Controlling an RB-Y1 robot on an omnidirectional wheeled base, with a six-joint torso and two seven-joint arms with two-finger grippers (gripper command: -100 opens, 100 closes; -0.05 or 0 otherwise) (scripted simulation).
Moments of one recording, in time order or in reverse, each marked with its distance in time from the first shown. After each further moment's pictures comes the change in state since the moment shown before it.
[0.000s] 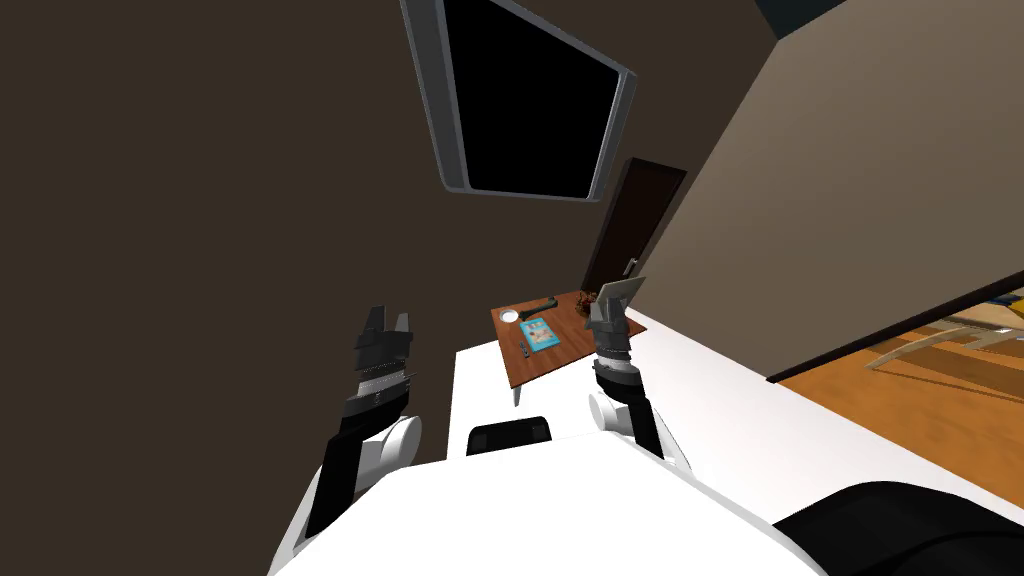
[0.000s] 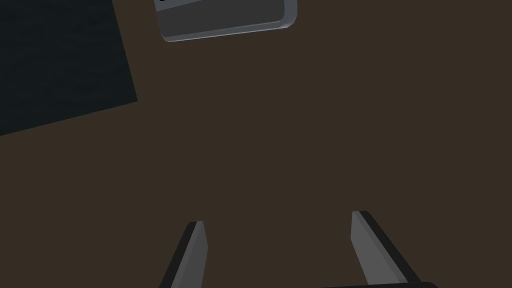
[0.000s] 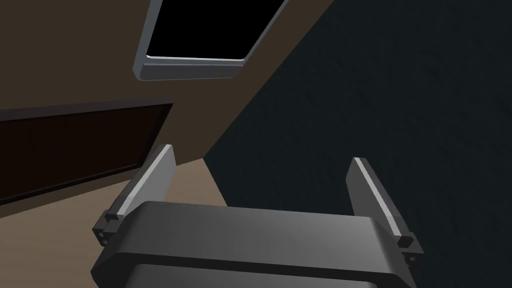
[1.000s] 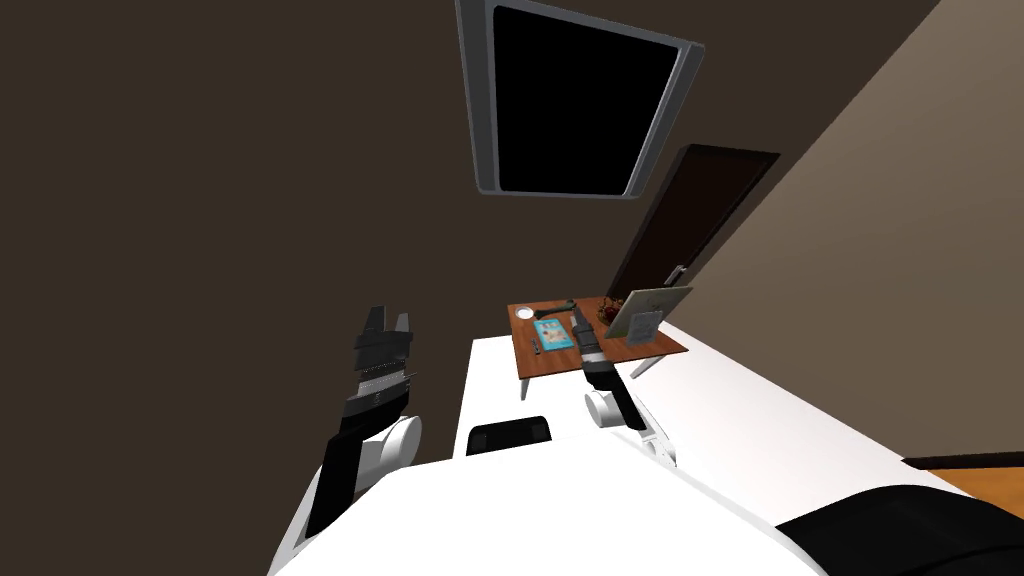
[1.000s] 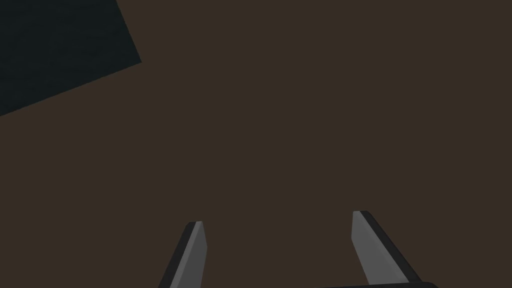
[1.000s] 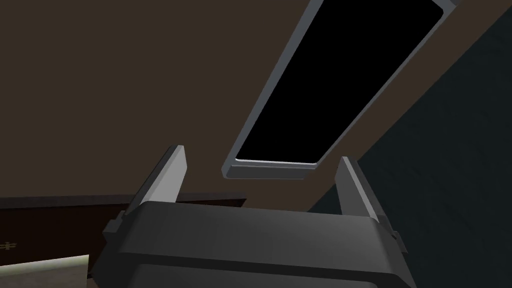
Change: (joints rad) left arm 0.000 0.000 0.000 0.000 0.000 0.000 0.000; right arm -0.089 -0.185 0.066 0.219 -0.112 0.209 0.091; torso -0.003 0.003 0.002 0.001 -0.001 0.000
